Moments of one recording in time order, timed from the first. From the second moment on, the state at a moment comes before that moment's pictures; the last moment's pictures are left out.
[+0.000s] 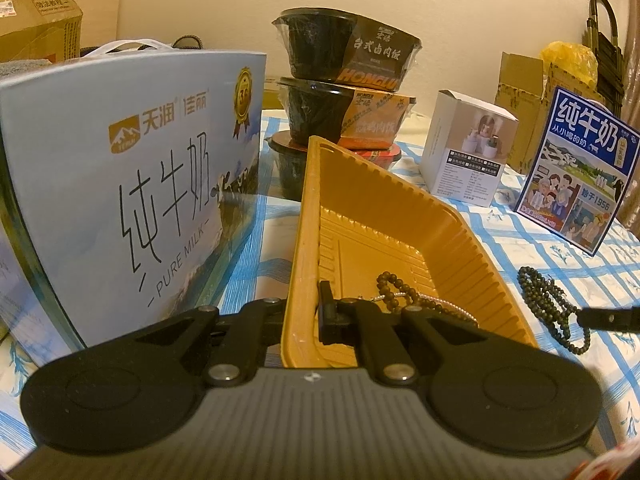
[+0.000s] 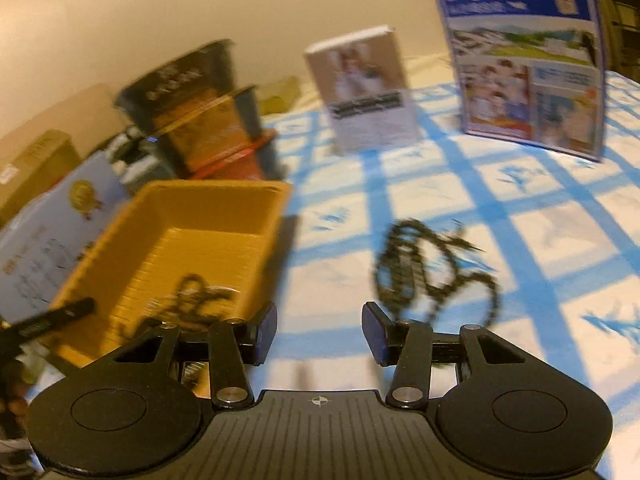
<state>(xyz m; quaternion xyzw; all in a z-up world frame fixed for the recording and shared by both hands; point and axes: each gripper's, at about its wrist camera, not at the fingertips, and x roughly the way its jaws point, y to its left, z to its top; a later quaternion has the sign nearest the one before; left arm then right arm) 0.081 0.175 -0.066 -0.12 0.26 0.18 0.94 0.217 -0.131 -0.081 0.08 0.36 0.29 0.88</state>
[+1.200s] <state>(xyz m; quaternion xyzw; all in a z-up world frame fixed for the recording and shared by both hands) 0.082 0.176 -0.066 -0.12 0.26 0.18 0.94 0.238 -0.103 -0.119 -0.11 0.32 0.28 0.90</state>
